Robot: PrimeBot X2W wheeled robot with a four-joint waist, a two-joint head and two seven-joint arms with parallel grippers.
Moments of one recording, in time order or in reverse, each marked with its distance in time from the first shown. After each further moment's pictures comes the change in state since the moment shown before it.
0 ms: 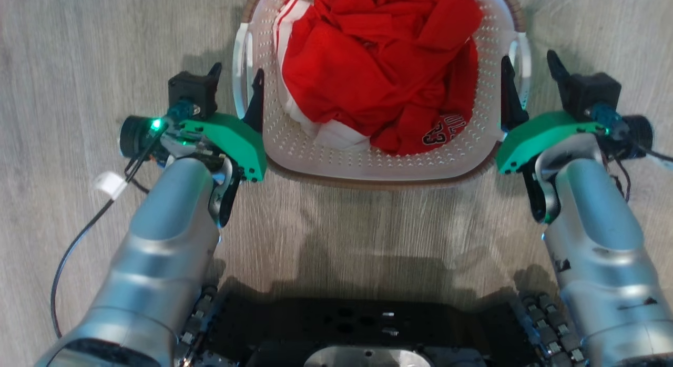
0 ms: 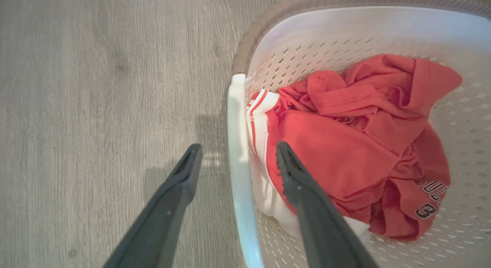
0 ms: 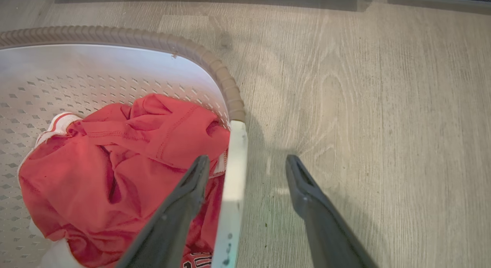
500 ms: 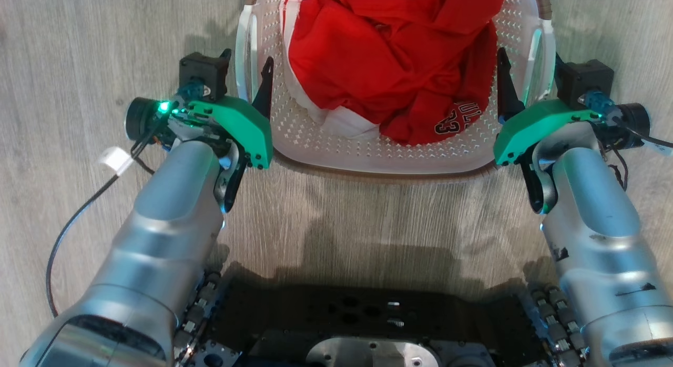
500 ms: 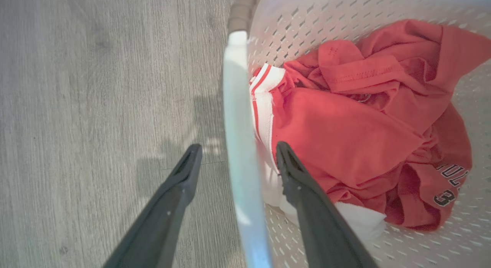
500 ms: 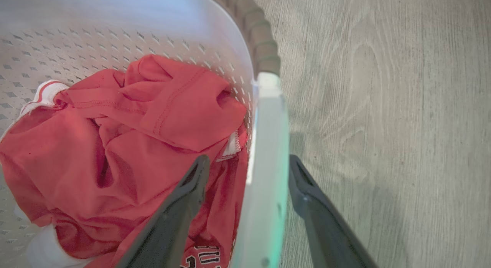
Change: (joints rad) left arm -0.100 -0.001 -0.119 0.091 -0.085 0.007 0.000; right arm -0.066 -0.004 0.022 0.075 -0.013 0.000 0.000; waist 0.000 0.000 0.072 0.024
